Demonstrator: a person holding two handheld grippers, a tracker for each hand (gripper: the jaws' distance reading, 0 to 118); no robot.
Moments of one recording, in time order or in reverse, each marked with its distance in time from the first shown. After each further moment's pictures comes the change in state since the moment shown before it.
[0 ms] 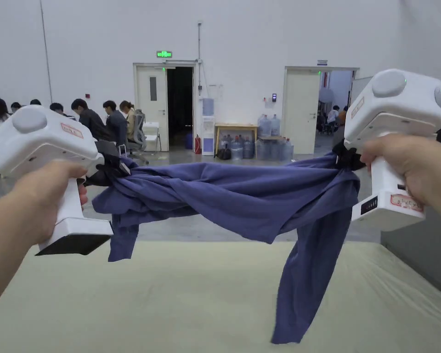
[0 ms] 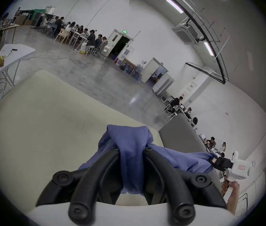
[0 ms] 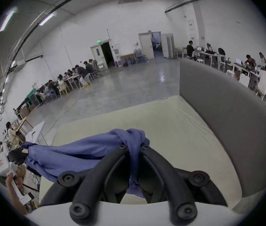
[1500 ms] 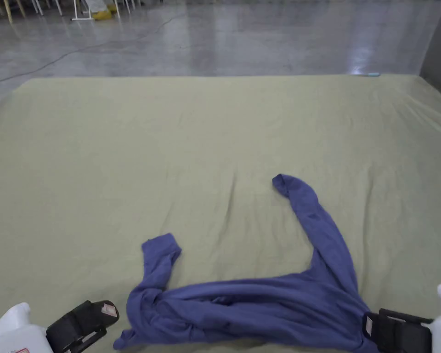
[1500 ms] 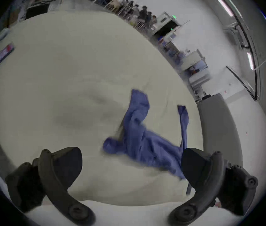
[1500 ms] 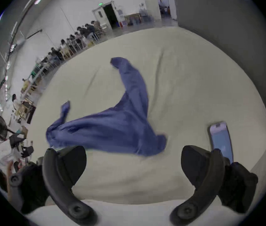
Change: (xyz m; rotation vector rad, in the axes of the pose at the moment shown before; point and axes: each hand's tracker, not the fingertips) left arm -0.218 -0.471 0.217 -0.227 0.292 0.330; right arm 0.137 -0.535 0.082 -0.365 0.113 0.019
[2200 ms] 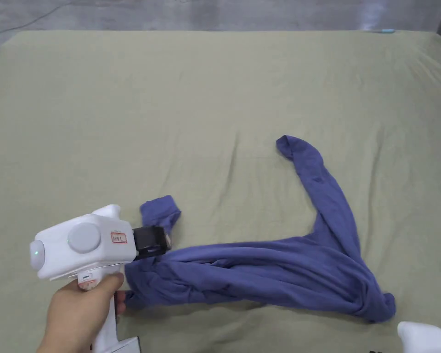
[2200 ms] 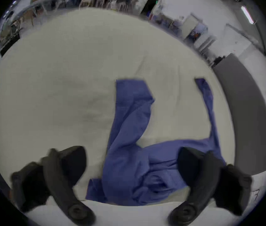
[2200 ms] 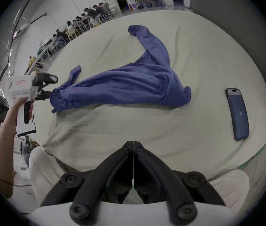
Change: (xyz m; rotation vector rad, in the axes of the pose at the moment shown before) left arm 0.060 0.061 -0.173 -0.183 0.238 -0.348; right arm -0.037 -0.061 -0.023 -0.159 -0.010 0.083
